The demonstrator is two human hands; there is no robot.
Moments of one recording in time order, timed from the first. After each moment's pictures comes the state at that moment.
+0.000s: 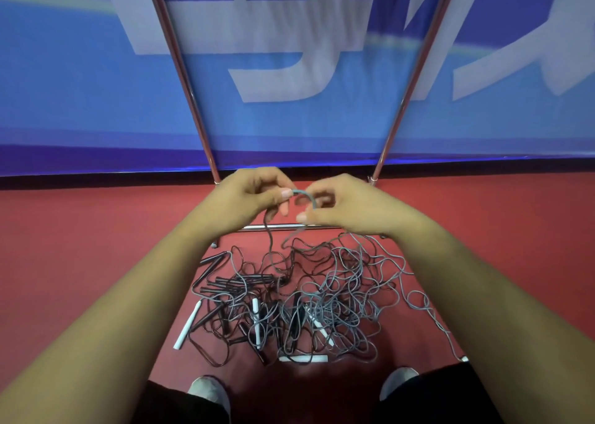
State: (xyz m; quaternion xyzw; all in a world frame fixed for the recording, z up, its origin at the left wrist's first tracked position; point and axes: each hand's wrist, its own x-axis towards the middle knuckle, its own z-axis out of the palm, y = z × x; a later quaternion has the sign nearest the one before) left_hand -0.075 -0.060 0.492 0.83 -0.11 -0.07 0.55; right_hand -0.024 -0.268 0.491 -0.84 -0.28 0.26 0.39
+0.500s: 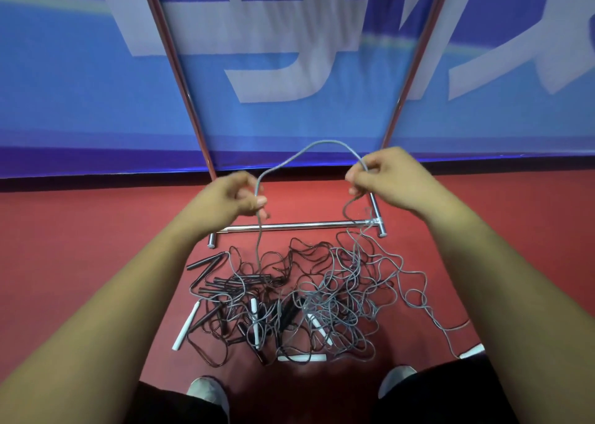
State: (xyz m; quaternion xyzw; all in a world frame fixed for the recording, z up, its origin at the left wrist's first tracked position) left_hand -0.065 -0.027 0.461 0.85 0.03 -0.11 0.52; right_hand 0.005 -0.312 0.501 -0.90 -0.13 0.15 0.40
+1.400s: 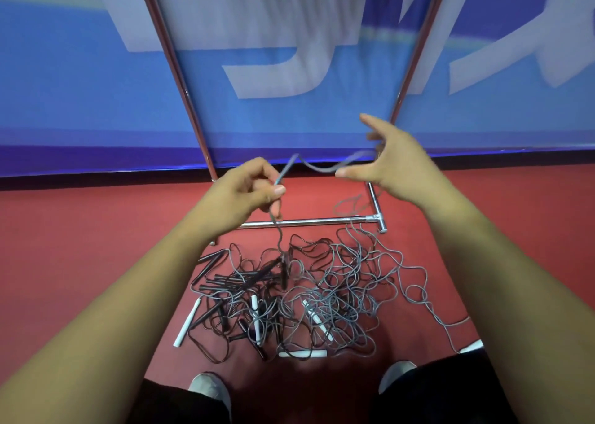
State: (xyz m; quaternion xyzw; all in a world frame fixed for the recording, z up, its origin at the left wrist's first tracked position) left_hand -0.074 -0.060 0.477 0.80 -0.07 -0.06 0.59; right_hand 0.006 -0.312 0.511 -0.90 -0.11 0.05 0.41
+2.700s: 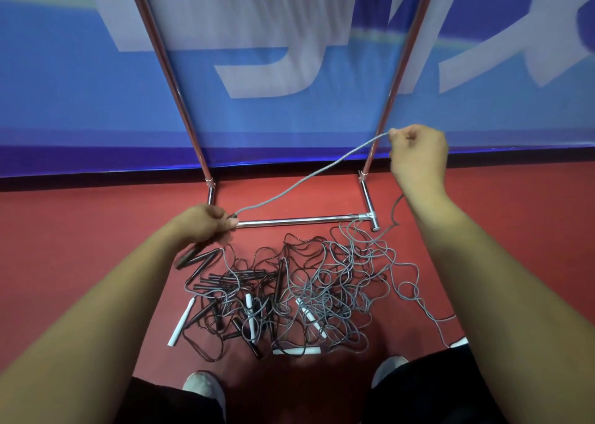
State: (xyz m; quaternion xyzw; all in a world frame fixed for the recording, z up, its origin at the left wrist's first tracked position) left_hand -0.066 0.001 0.406 0.88 0.16 -0.23 0.39; right_hand 0.031 -0.338 0.482 -0.89 0.06 -0.18 0.42
